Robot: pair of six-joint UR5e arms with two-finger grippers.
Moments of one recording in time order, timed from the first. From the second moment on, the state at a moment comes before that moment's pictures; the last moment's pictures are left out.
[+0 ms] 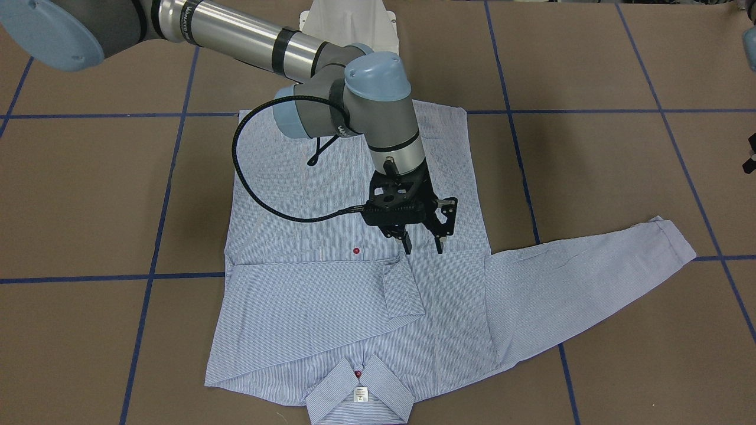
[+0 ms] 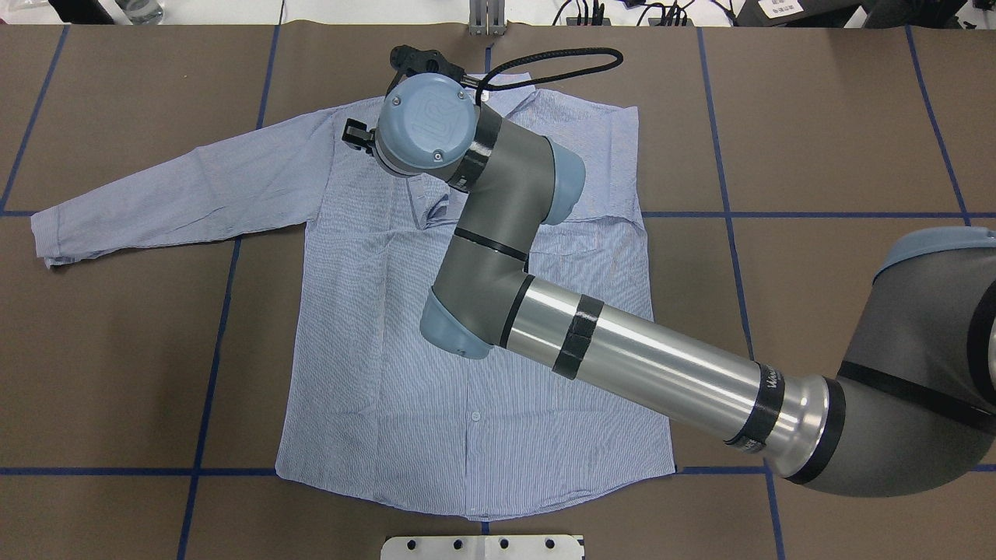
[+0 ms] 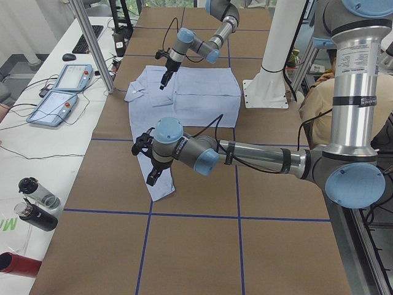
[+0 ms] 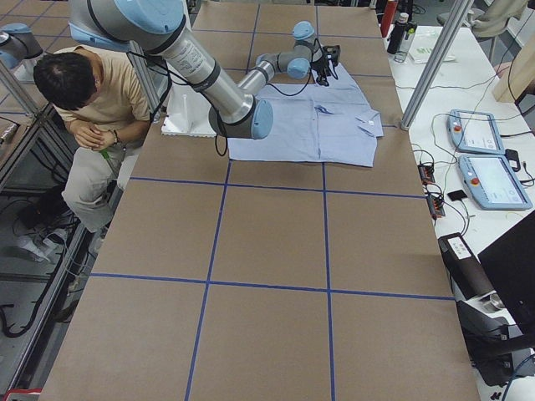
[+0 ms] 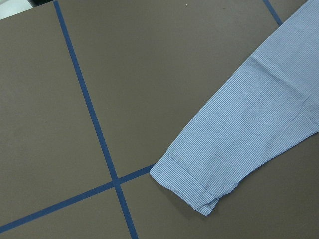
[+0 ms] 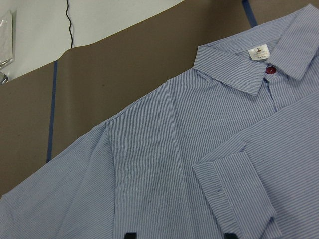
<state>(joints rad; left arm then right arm) -1.42 -1.57 -1.69 -1.99 -2.36 -0.09 0.56 -0.47 1.16 -1.15 1.59 1.49</state>
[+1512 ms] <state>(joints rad) -1.32 -1.79 -1.10 -2.37 -2.45 -0.64 0.62 -0.82 1.68 -1.41 1.69 1.49</state>
